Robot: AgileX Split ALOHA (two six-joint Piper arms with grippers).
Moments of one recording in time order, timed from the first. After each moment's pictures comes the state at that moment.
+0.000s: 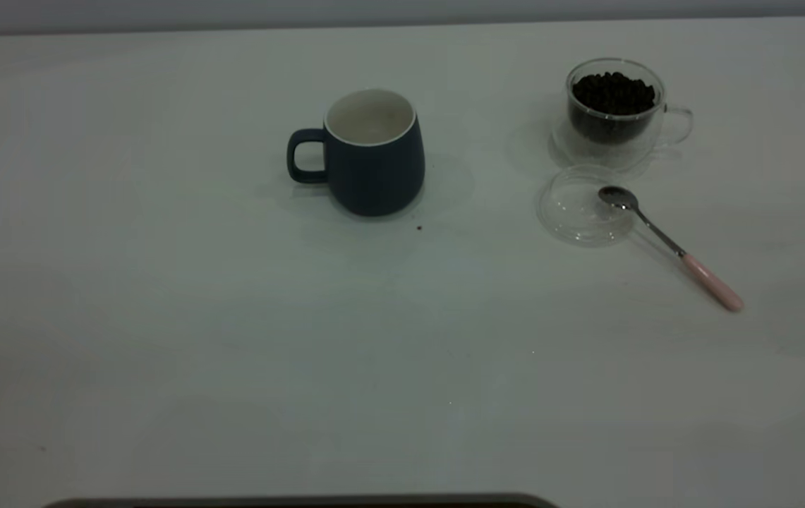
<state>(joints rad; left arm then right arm) -0.03 -0.02 -0.49 0.04 1.14 -0.02 -0.02 0.16 -0.50 0.16 1.12 -0.25</state>
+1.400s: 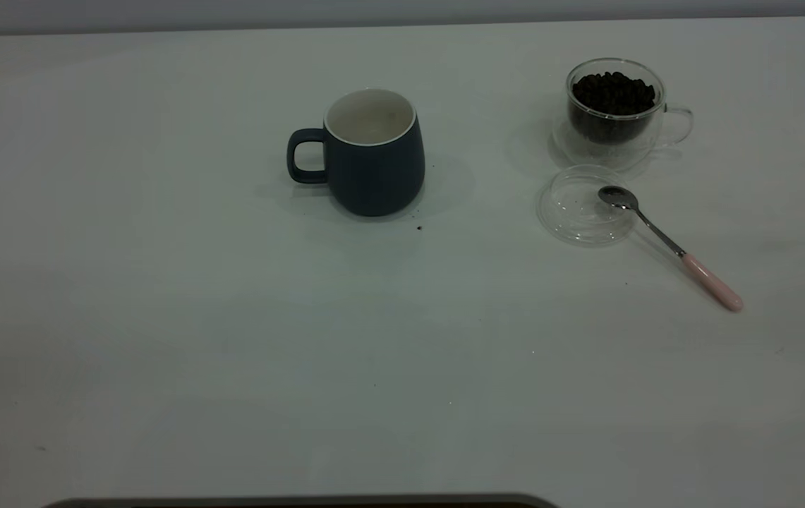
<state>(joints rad) -0.03 -0.02 -0.49 0.04 1.14 -0.02 -0.02 0.03 -0.47 0.03 1.12 -0.06</state>
